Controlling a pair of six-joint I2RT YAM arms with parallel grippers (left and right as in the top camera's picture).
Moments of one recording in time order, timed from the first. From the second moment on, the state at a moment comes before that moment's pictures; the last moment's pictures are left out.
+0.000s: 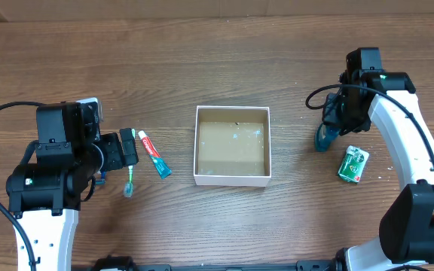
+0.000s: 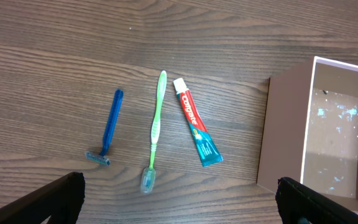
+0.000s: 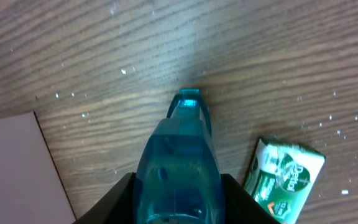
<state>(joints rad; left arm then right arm) 0.05 1.08 1.19 -1.11 0.06 -0.15 0.00 1.71 1.39 -1.06 0.00 0.25</state>
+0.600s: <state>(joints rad) 0.05 1.08 1.19 -1.12 0.06 -0.15 0.68 1.60 1.70 -1.18 0.07 0.55</state>
